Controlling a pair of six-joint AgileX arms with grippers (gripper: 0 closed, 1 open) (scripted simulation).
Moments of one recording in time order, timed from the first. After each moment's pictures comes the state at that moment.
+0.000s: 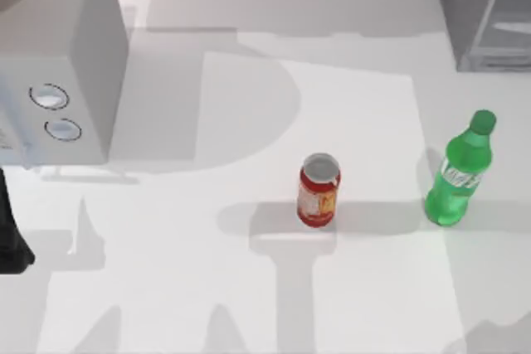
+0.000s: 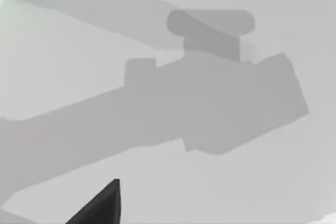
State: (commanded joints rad) left arm 0.00 0.00 0.00 0.00 0.00 0.00; right arm -1.03 0.89 1.06 -1.44 -0.60 -1.20
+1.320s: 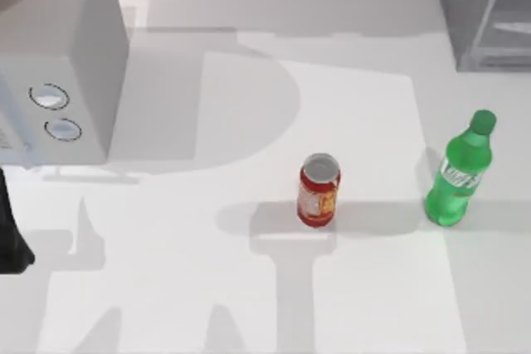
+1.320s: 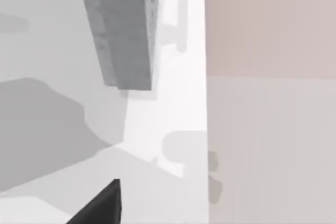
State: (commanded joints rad) left arm 0.00 0.00 0.00 0.00 0.00 0.00; right arm -1.76 1.82 1.32 -1.41 -0.94 -1.97
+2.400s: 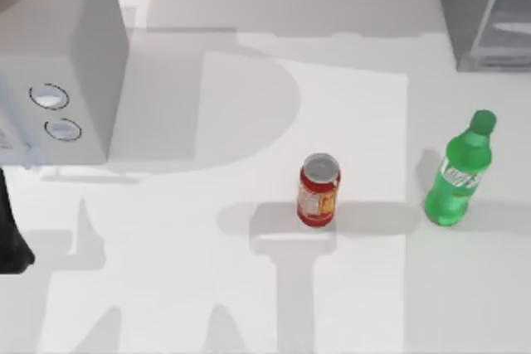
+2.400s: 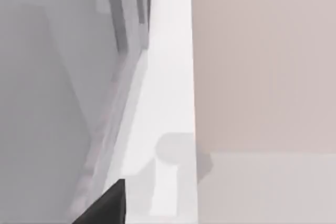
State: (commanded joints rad) left arm 0.00 0.00 0.00 0.00 0.00 0.00; right arm -0.96 1.83 1.30 -0.32 -0.76 -0.66
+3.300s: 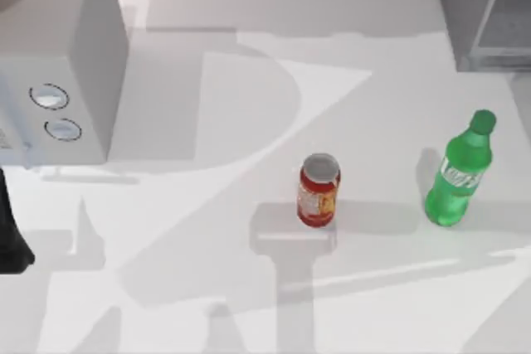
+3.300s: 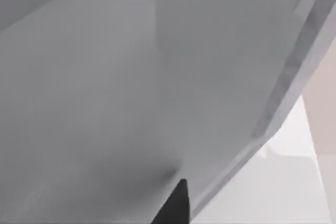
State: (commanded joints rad) left arm 0.00 0.00 0.00 0.00 0.00 0.00; right arm -0.57 1.76 1.18 -0.15 -0.47 -0.37
